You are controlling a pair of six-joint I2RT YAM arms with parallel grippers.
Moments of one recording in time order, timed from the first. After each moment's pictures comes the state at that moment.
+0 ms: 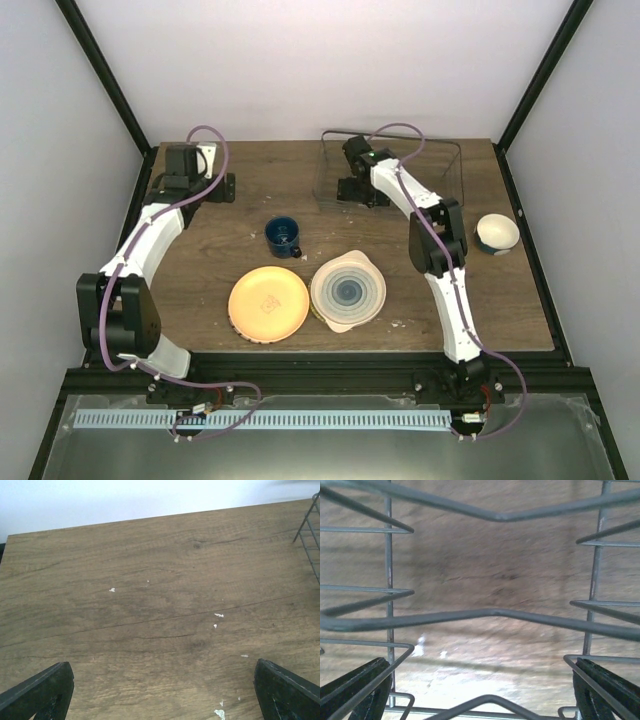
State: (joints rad) left arm -0.07 1.54 1.24 -0.36 0.04 0.05; right arm 0.41 2.38 2.13 -0.99 0.12 0.46
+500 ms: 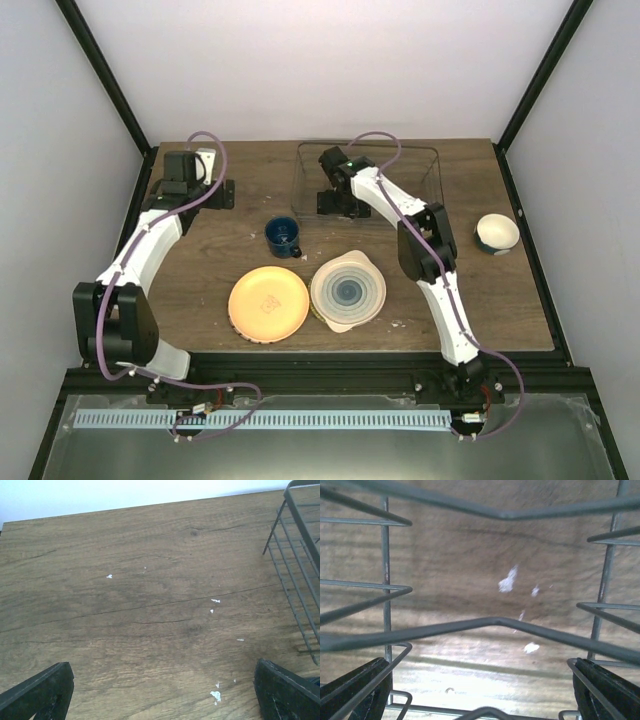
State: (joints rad) left arm -0.07 1.49 1.19 -0.38 0.05 0.05; right arm 0.53 2.38 2.12 -1.03 0.08 0.49
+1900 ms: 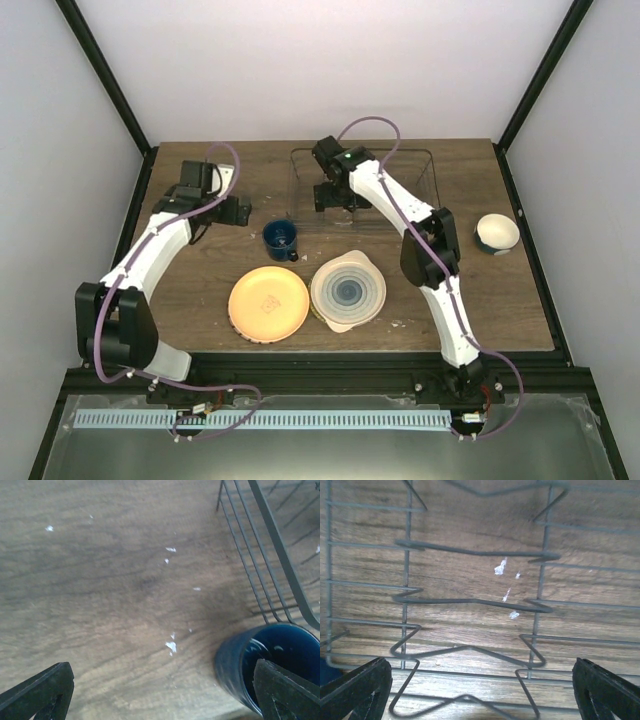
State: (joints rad) left arm -0.15 1.47 1.17 -0.53 0.09 0.03; right arm 0.59 2.32 2.20 -1.17 0.16 0.47
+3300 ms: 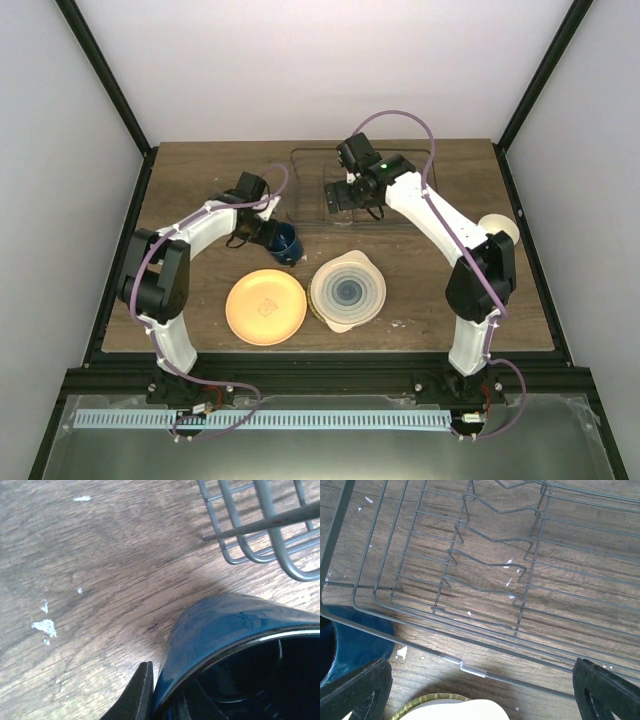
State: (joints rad) left arm -0.35 1.82 1.25 -0.62 0.15 -0.03; right arm 0.58 1.85 1.78 -0.95 0.10 0.31
